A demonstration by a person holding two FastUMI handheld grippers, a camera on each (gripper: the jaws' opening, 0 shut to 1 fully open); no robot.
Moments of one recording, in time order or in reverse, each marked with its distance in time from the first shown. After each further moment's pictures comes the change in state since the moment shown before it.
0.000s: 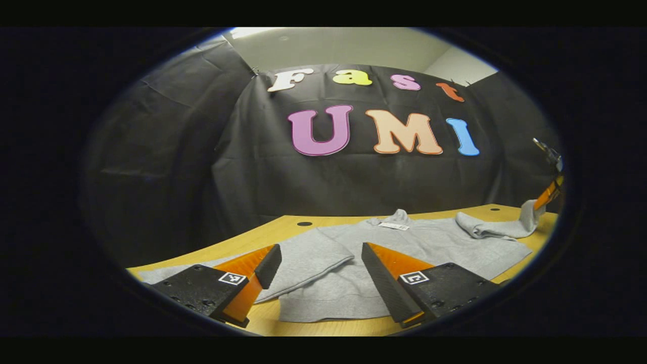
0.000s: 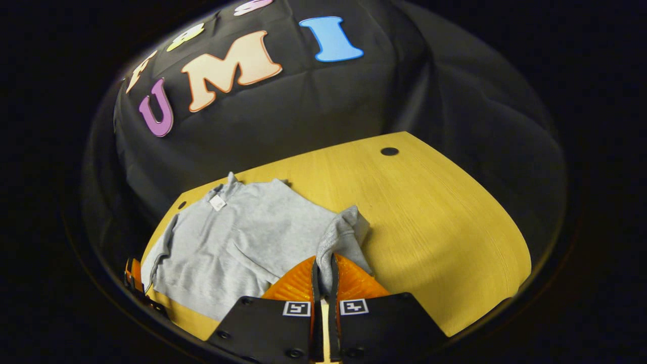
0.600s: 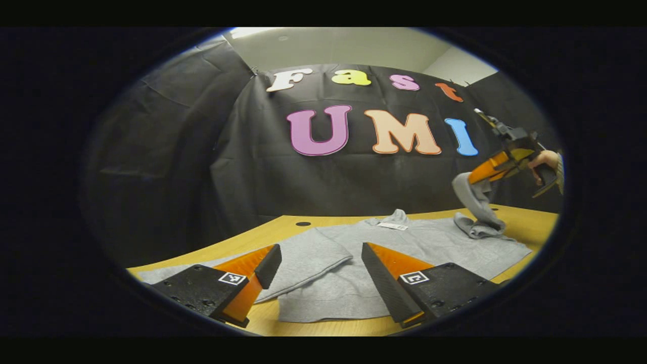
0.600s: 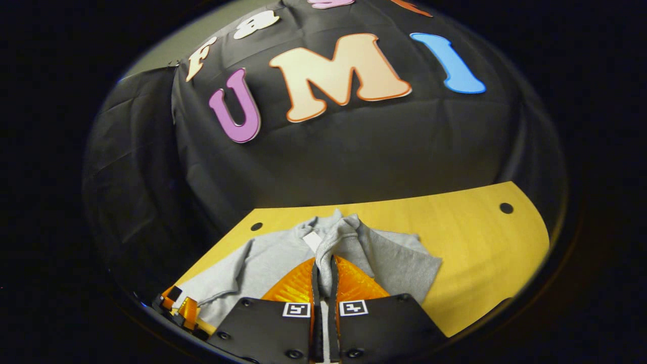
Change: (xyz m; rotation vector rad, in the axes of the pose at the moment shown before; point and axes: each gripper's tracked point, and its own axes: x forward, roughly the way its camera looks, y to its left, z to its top) left arm 0.000 -0.001 0.001 -0.001 0.001 -0.007; right arm 0.052 0.266 0.071 -0.127 -0.114 0.373
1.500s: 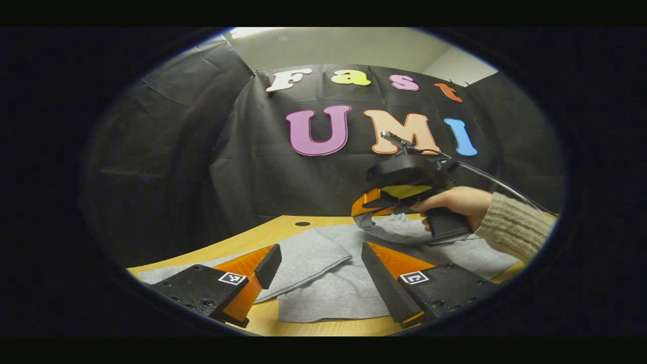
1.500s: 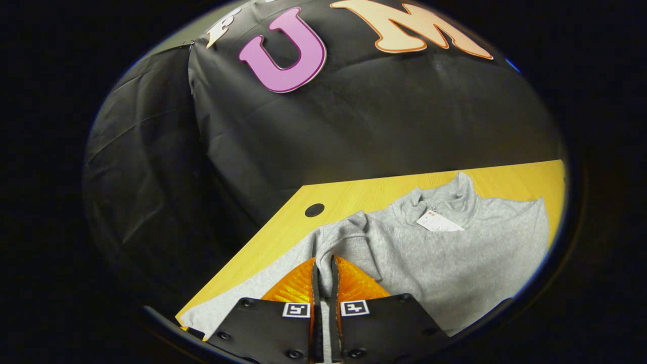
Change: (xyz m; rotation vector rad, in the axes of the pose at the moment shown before) left arm 0.003 -0.001 -0.002 -0.001 -0.004 -0.004; right arm 0.173 0.183 -0.091 0.044 0.109 0.122
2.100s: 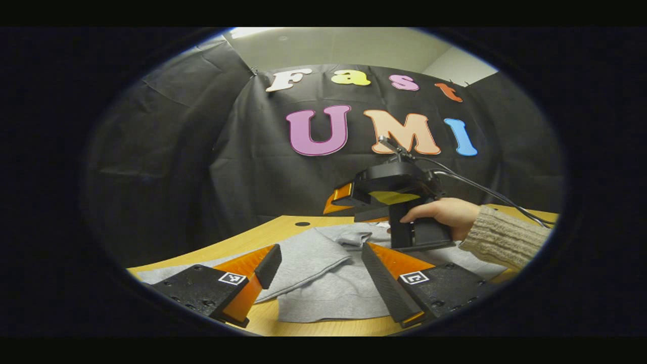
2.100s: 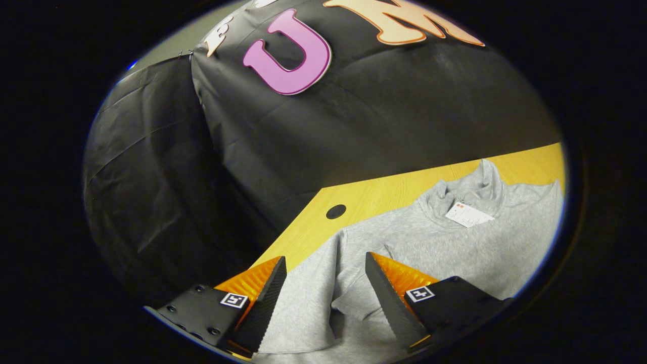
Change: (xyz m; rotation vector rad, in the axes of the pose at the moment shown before) left arm 0.001 0.000 -0.001 0.001 0.000 -0.001; right arm -0.003 0.030 0.003 0.036 -0.032 0.130
